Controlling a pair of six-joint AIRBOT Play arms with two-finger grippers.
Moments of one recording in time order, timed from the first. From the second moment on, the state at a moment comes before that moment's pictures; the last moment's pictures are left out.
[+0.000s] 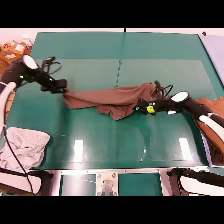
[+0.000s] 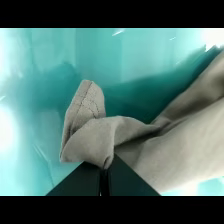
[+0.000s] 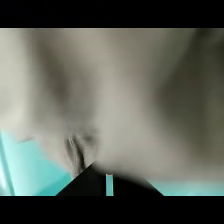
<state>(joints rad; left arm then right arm) 0.05 -1.63 1.47 1.22 -1.26 -1.45 0.09 -1.31 0.82 -0.68 0.90 1.31</state>
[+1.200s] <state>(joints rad) 0.13 -1.18 1.19 0.90 -1.36 -1.33 -0.29 -0.72 0.85 -0.74 1.33 1.37</state>
